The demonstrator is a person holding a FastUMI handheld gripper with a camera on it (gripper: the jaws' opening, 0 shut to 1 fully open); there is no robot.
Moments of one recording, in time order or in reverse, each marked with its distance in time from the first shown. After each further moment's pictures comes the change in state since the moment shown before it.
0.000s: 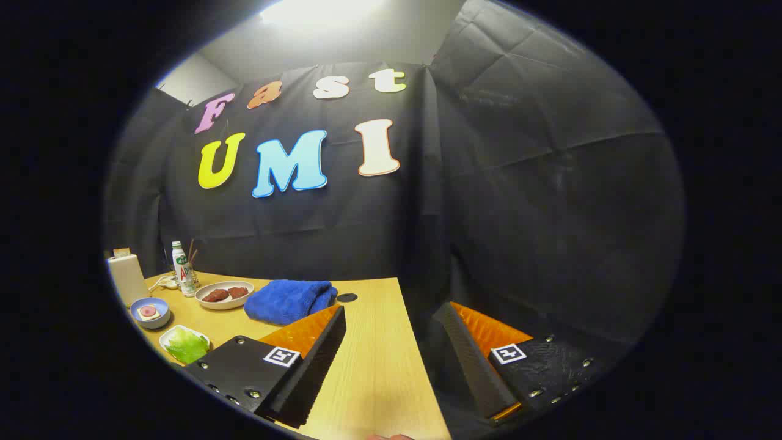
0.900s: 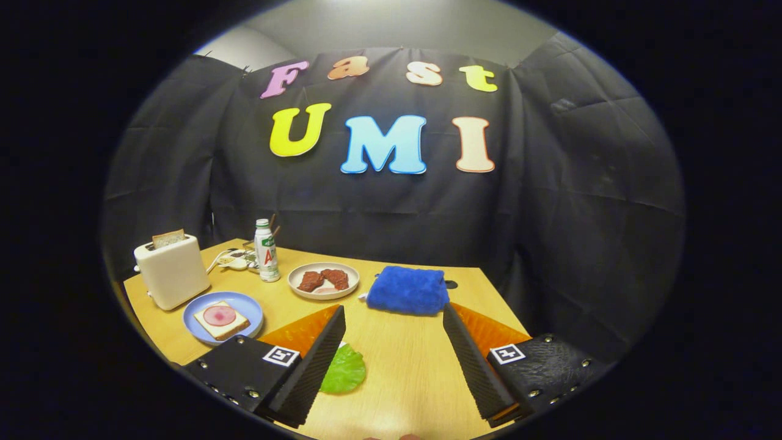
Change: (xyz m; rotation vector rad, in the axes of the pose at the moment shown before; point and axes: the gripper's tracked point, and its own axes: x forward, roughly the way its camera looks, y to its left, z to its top) arm -0.077 0.249 0.020 -0.149 0.142 0.218
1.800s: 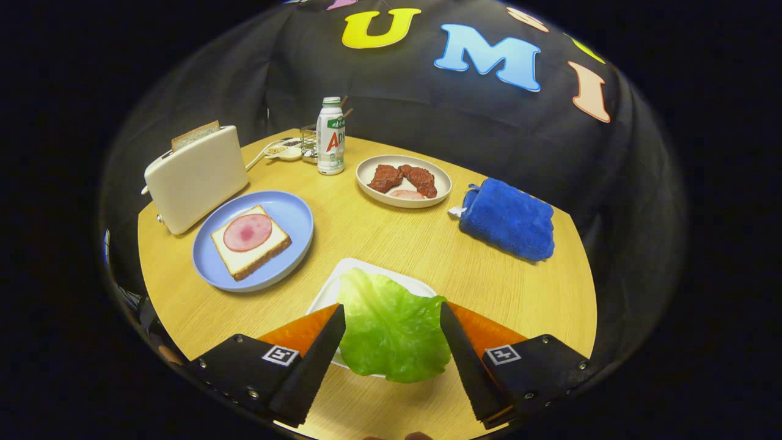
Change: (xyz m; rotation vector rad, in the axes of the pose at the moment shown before) arm 0.065 0.096 -0.104 -0.210 0.533 0.243
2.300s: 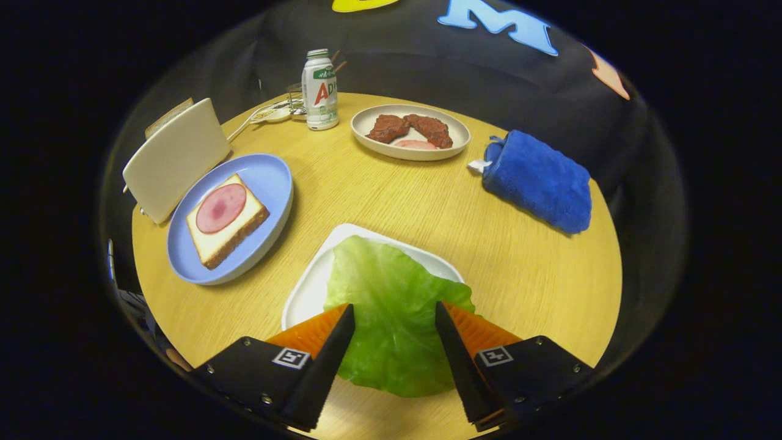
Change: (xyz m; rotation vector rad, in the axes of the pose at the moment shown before) arm 0.042 0.007 -0.019 0.061 0.190 0.105
